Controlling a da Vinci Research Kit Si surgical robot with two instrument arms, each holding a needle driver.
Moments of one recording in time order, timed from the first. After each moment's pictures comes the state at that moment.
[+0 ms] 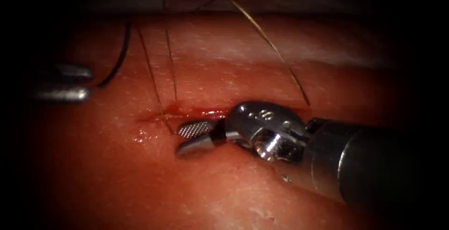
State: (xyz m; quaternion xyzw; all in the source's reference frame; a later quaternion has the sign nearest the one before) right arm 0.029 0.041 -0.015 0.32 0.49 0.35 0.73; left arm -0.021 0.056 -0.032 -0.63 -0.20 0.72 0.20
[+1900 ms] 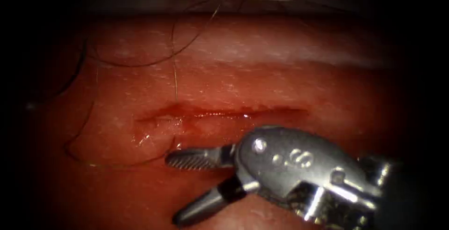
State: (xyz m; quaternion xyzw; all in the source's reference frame) right arm 0.028 0.040 -0.030 0.25 0.56 0.19 0.77; left arm -0.014 0.054 -0.026 -0.62 -0.18 0.74 0.21
